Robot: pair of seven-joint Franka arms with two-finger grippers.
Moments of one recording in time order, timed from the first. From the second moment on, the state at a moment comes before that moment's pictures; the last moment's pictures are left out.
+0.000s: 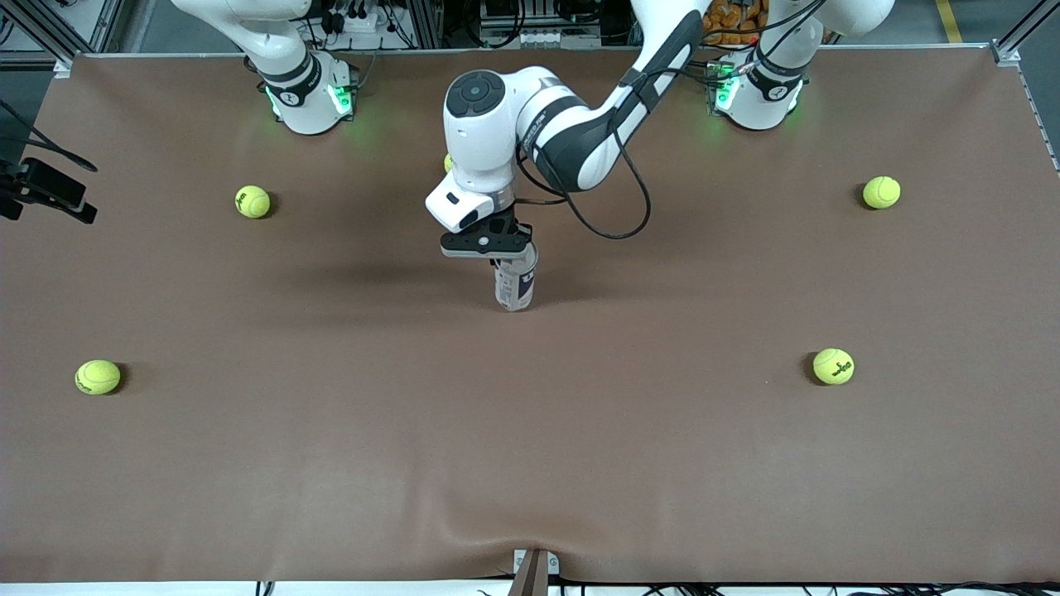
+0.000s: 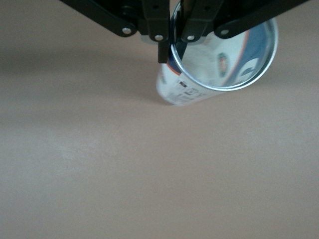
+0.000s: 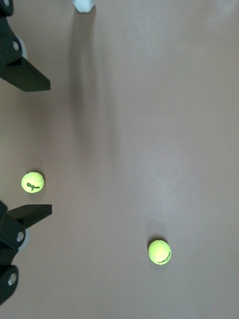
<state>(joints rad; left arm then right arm) -0.94 0.65 0.00 -1.34 0.11 2.09 -0.94 -0.07 0.00 -0.02 -1.51 0.02 1.50 -0.01</state>
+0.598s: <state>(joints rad) -0.94 0.68 0.00 -1.32 0.11 2.17 -0.94 -0.07 0.00 -0.02 -1.51 0.02 1.50 -0.01</state>
